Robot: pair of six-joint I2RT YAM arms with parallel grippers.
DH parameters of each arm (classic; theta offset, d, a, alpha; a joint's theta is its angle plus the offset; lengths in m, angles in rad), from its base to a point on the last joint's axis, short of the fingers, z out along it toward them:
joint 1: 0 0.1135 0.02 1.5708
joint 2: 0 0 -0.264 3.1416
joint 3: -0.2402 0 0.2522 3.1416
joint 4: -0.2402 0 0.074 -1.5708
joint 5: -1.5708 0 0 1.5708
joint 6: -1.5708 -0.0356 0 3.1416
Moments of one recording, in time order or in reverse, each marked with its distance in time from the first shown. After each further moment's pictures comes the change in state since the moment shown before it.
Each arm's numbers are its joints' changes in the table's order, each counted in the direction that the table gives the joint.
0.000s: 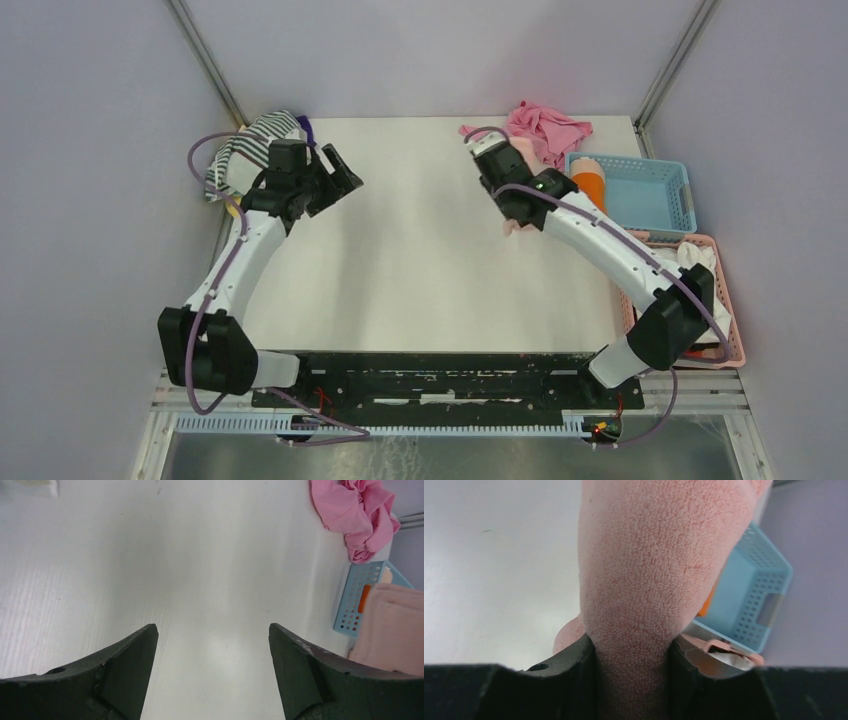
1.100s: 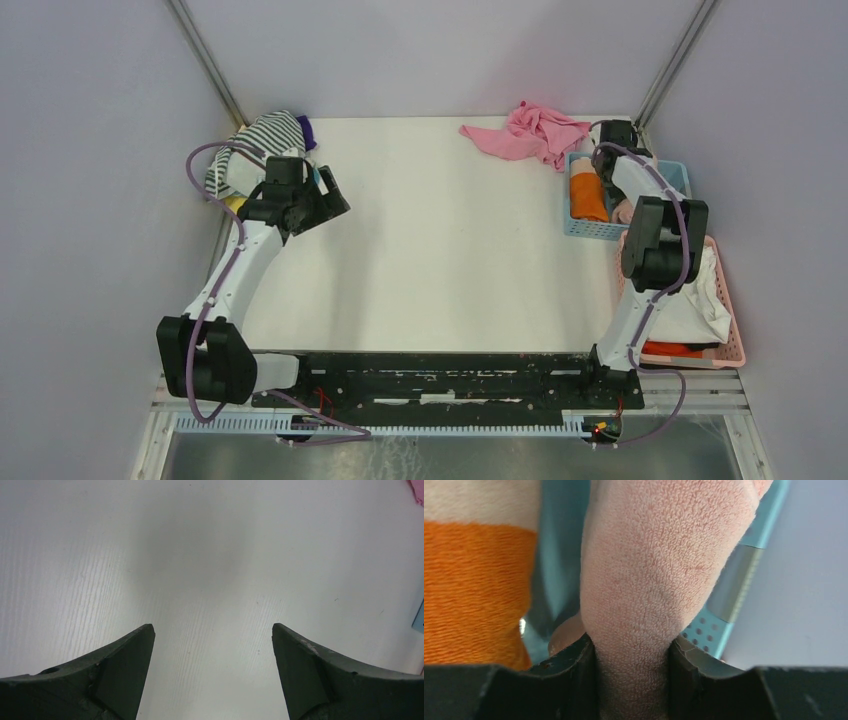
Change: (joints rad) left arm 0.032 0.077 0.092 -0.114 0.114 -0.171; right arm -0.819 -0.432 -0.082 0.269 -0.008 0.378
